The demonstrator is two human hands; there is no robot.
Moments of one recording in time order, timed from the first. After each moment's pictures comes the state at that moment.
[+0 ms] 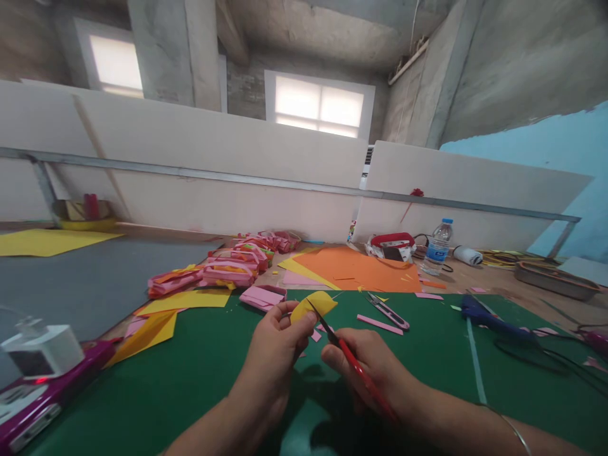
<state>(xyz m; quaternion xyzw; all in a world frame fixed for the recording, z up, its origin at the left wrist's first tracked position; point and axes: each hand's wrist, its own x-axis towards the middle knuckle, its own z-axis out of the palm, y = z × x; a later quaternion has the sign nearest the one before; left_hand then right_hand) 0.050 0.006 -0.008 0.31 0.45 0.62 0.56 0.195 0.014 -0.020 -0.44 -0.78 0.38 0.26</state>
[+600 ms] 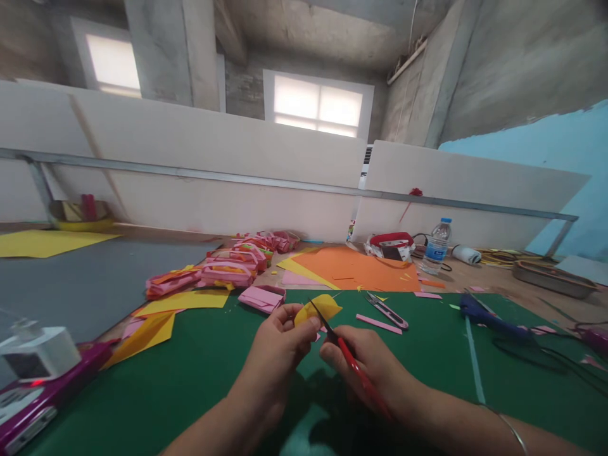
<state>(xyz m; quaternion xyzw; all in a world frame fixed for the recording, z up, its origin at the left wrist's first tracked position) 0.050 0.004 -0.006 0.32 0.44 0.60 0.59 0.195 0.013 -0.013 -0.43 -0.78 0.36 0.27</state>
